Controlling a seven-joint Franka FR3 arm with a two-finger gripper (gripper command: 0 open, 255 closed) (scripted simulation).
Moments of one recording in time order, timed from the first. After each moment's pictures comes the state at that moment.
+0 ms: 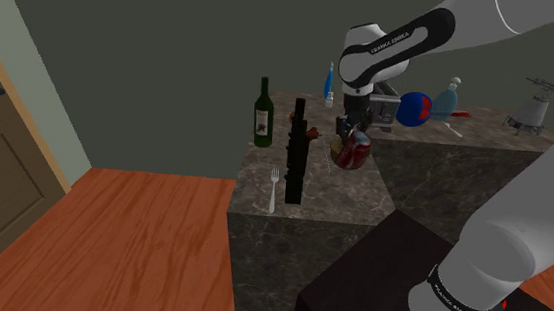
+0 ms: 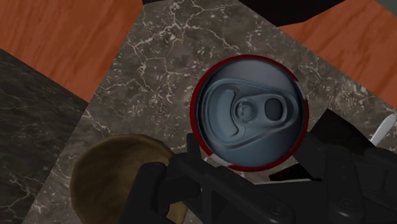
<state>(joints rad) -0.14 -0.14 -0.13 -2.30 -0.15 2.04 -0.05</state>
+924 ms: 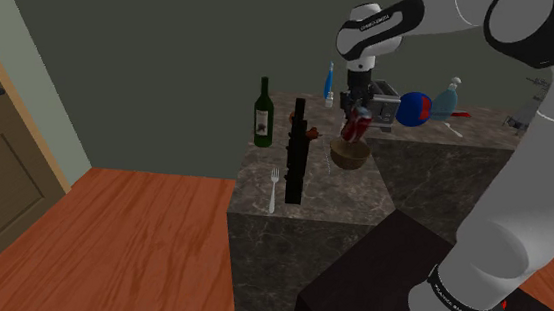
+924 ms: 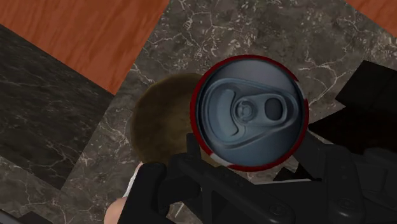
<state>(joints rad) -0.20 0.10 -0.20 -1.91 -0.11 1.91 -0.21</state>
